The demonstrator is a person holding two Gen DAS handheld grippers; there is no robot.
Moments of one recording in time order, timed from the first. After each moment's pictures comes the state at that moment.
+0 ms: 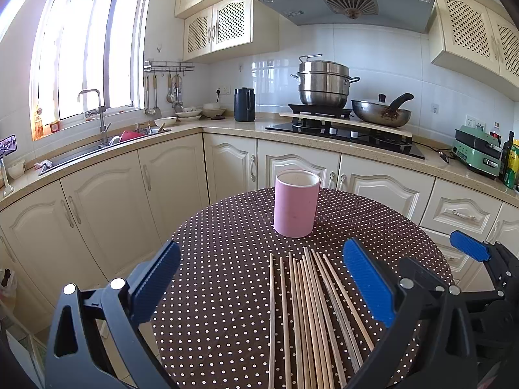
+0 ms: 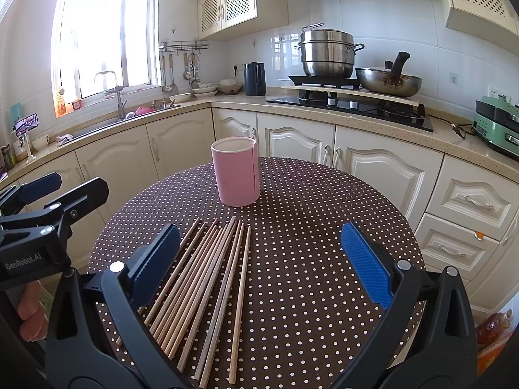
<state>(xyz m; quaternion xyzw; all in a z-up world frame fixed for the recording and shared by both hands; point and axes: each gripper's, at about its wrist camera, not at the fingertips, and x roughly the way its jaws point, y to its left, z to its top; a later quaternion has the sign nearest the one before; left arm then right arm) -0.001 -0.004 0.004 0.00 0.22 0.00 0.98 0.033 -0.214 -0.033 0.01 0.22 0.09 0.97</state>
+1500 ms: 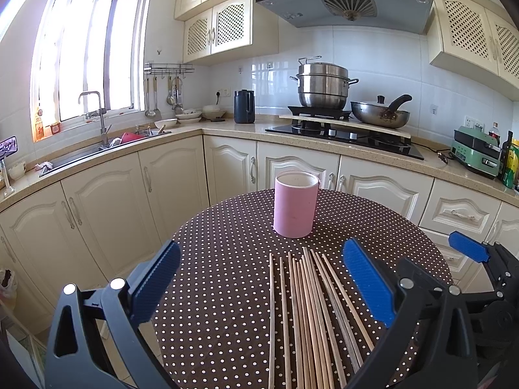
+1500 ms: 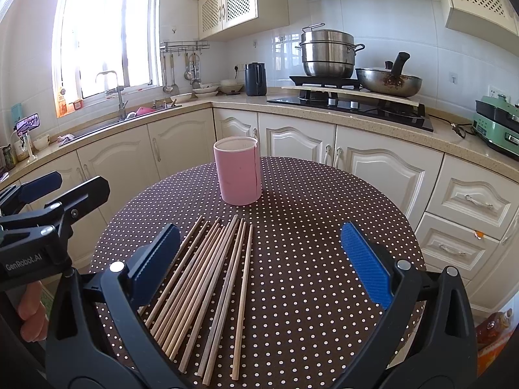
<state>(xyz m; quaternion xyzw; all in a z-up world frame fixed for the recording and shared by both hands) -0.008 -0.003 0.005 0.01 0.21 0.00 0.98 0.029 -0.213 -0.032 0.01 0.22 0.10 0.97</state>
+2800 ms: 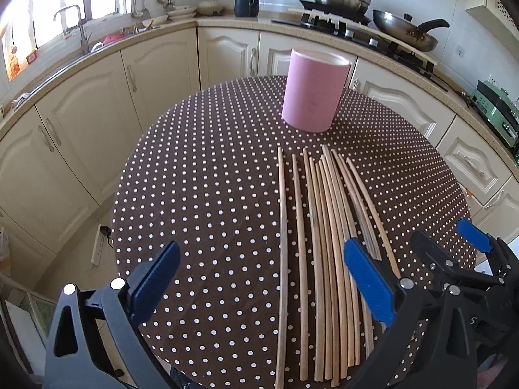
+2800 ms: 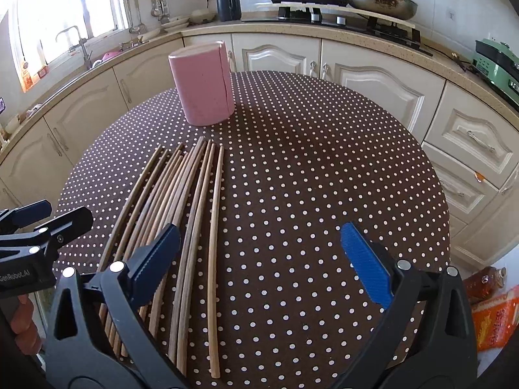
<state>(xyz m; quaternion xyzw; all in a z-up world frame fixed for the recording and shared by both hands) 0.063 0.016 -0.087 -0.03 0.45 -0.02 0.89 0.083 -0.210 -0.106 0.02 0.39 0.04 0.92</state>
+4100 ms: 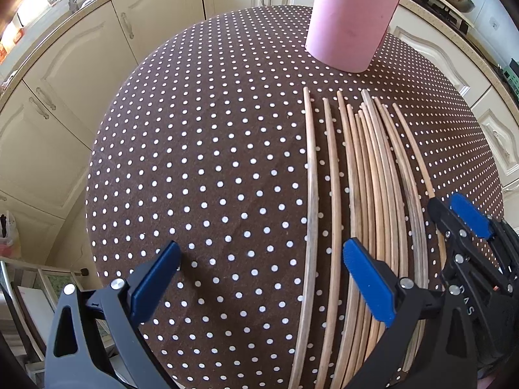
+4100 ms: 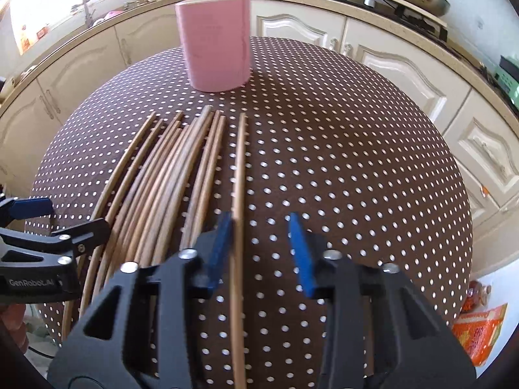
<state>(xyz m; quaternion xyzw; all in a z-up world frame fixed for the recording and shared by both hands) 0.123 0.016 -0.139 -0.02 0.57 0.01 0.82 0.130 -0.177 -0.133 -0.04 0.44 0.06 0.89</state>
